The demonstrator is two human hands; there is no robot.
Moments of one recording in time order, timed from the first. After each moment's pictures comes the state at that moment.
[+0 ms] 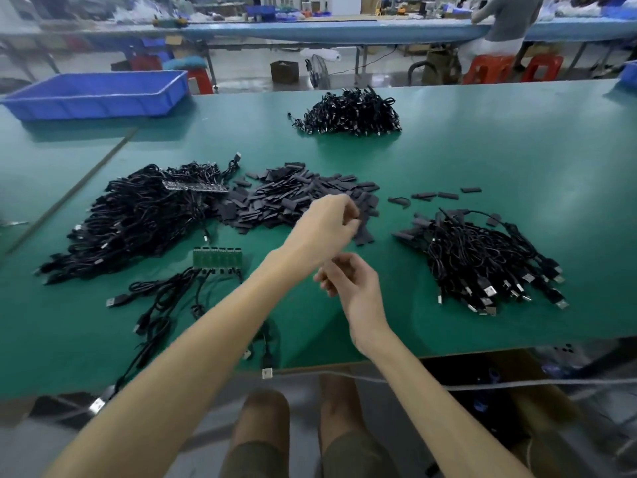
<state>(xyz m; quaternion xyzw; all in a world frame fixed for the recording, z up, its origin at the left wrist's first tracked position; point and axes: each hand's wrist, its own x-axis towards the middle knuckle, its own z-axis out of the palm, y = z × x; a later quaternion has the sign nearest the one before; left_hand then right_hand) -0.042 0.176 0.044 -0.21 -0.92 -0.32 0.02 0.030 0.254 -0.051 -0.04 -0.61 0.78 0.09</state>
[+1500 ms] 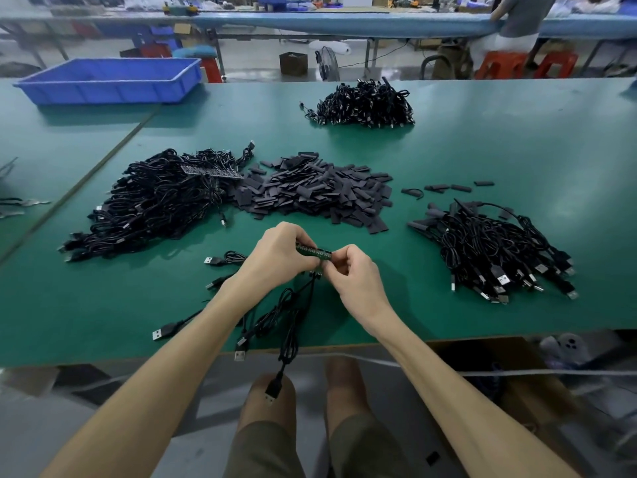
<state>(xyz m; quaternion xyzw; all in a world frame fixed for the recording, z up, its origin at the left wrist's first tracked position) -0.015 0.089 0.002 -0.11 -0.94 -0.33 -0.03 0.028 0.245 -0.052 -0.03 -0.83 0.56 0.07</state>
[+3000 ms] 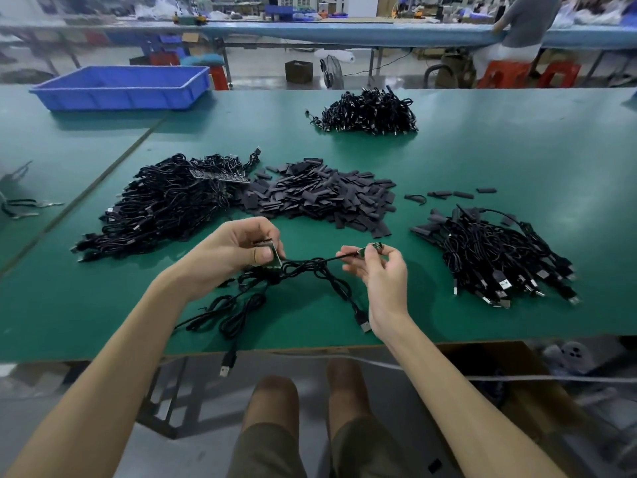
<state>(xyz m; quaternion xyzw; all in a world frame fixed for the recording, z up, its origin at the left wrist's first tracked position) -0.001 0.007 0.021 -0.24 -0.71 -0.64 -0.16 0.033 0.249 -0.042 -0.11 -0.55 0.81 0.14</state>
